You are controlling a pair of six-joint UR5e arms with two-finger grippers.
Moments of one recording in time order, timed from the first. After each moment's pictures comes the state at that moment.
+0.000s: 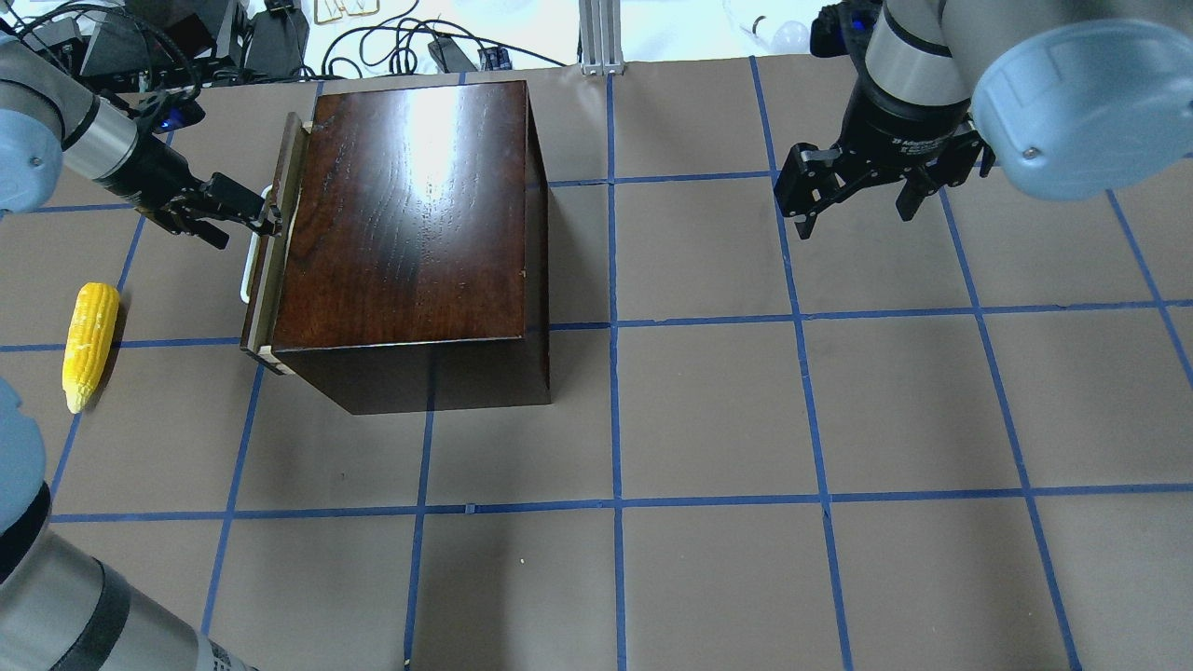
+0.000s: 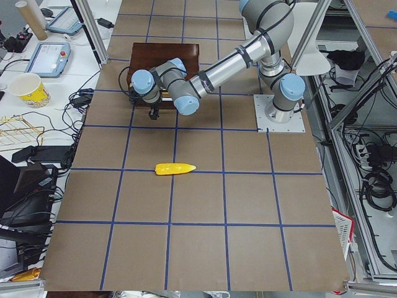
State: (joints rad) left arm -1.11 -2.03 -1.51 -1.36 1.28 0.64; right arm 1.62 -1.53 1.60 -1.63 -1.60 -0.09
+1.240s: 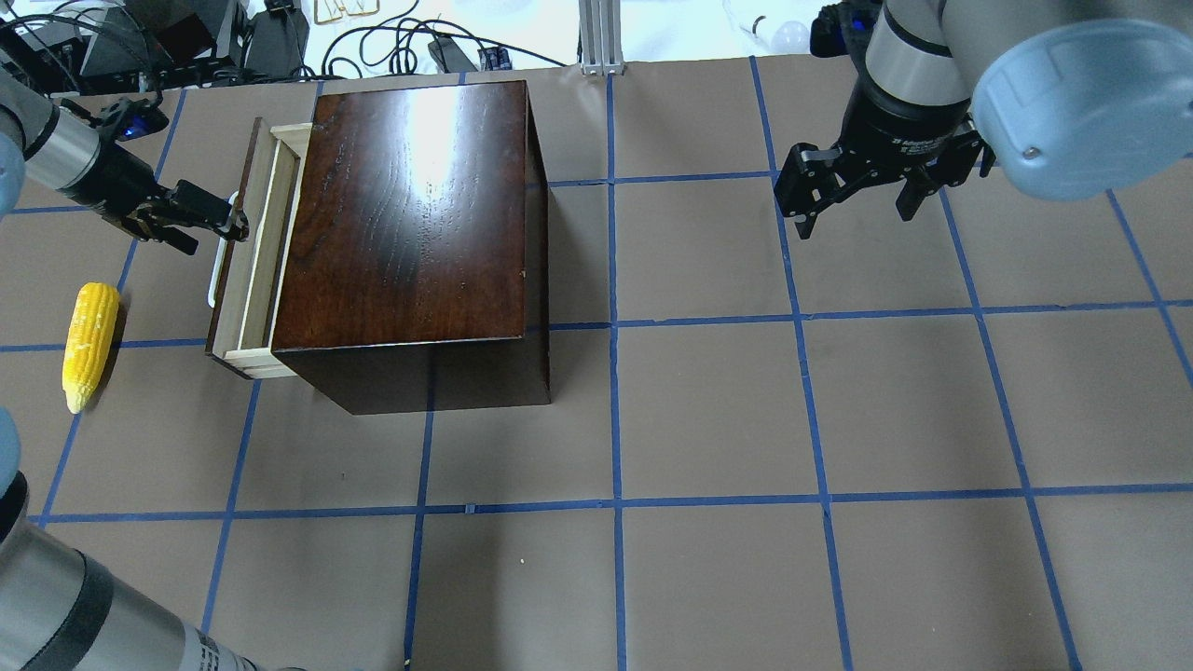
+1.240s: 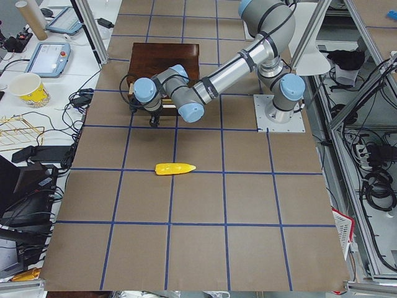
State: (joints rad) left arm -1.05 -2.03 -1.51 -1.35 1.28 0.68; right arm 1.62 -1.53 1.60 -1.63 -1.60 -0.09
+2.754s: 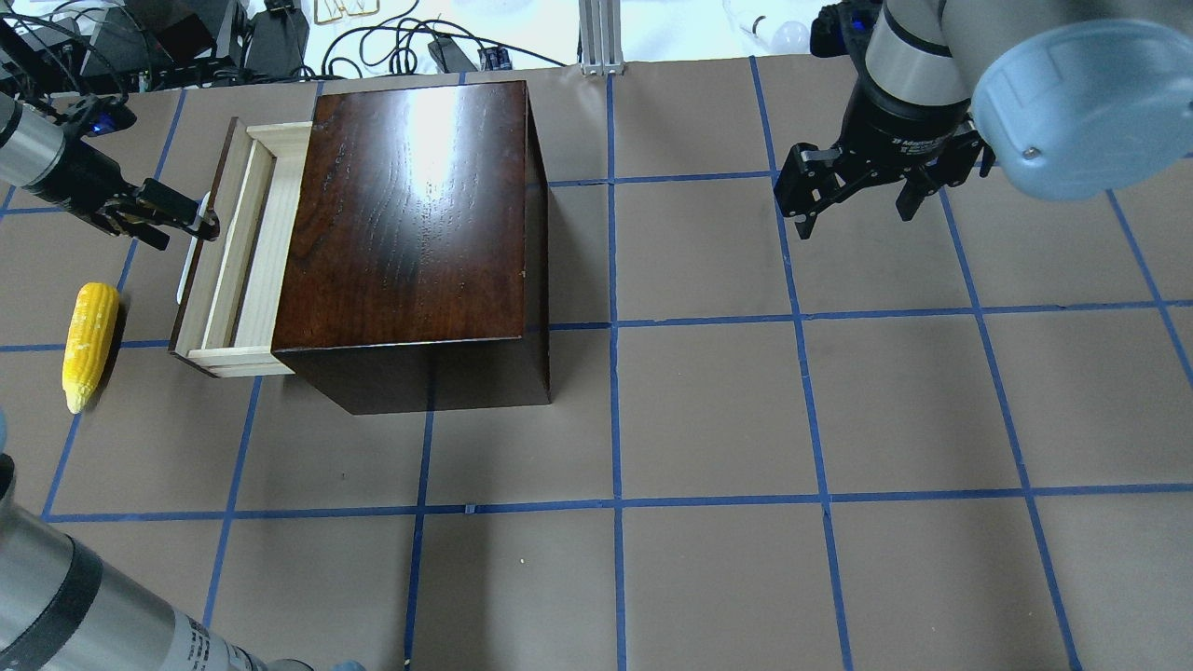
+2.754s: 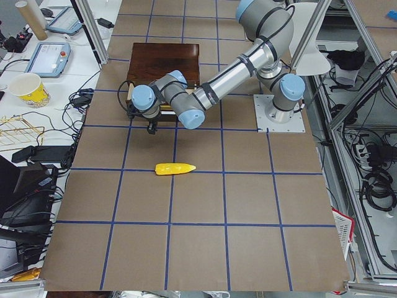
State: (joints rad) left arm -1.01 -2.06 -1.46 -1.37 1.29 0.75; right arm 1.62 -1.53 1.60 -1.63 -1.60 -0.09
